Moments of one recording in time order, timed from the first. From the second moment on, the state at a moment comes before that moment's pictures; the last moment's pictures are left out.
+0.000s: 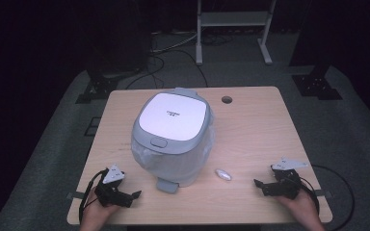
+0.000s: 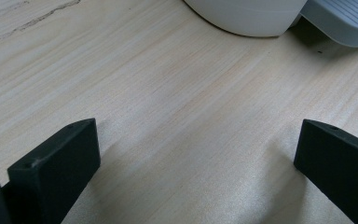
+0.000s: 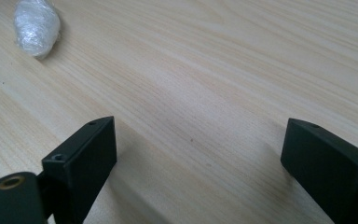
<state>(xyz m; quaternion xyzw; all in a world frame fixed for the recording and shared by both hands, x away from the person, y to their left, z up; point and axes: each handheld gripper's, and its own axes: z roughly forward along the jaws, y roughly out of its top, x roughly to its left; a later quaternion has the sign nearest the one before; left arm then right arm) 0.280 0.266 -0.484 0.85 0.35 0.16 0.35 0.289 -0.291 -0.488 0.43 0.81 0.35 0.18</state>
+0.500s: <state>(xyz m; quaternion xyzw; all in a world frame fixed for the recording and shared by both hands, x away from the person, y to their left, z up) 0.276 0.266 -0.475 0.84 0.35 0.15 0.38 0.289 -0.291 -0.488 0.43 0.81 0.35 0.18</state>
